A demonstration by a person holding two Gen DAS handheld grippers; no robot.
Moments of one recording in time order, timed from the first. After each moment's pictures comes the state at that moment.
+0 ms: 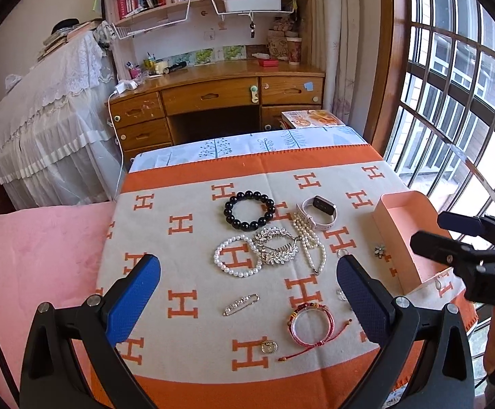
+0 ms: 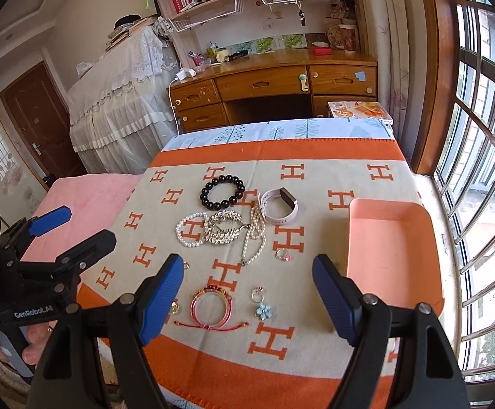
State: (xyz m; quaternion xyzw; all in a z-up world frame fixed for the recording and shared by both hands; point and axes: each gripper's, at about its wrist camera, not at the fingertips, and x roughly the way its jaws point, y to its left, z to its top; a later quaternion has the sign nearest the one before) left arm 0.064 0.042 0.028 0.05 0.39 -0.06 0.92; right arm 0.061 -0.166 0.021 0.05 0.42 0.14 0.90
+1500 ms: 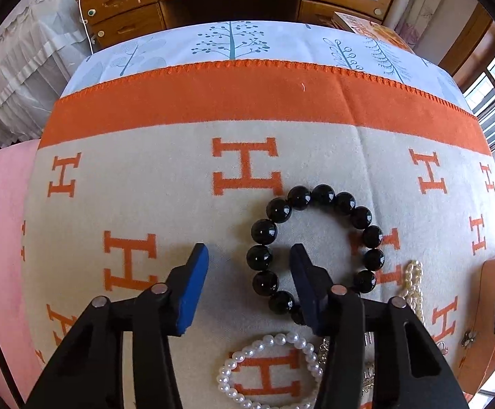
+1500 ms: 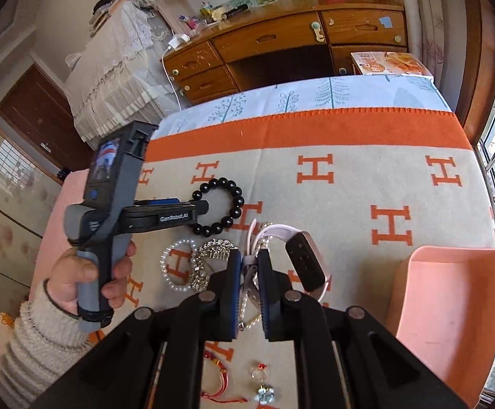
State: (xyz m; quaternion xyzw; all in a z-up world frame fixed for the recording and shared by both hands) left arm 0.314 0.058 -0.151 0.00 0.60 -0.02 0.80; right arm 0.177 -0.170 -0.028 0.11 0.49 0.19 0.84
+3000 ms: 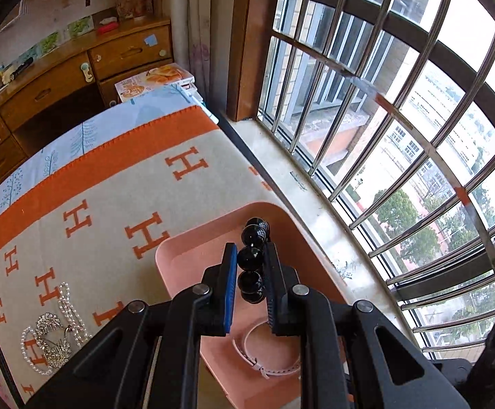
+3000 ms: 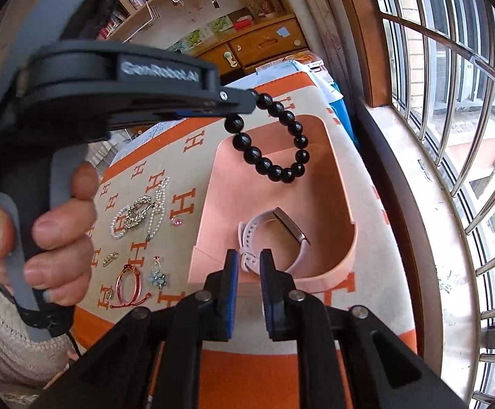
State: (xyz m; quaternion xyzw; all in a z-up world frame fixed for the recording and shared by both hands) left arm 0.186 -0.242 -0.053 0.09 0.50 -0.28 0.82; right arm 0.028 -0.312 -0.065 0.18 0.45 0.08 0.87
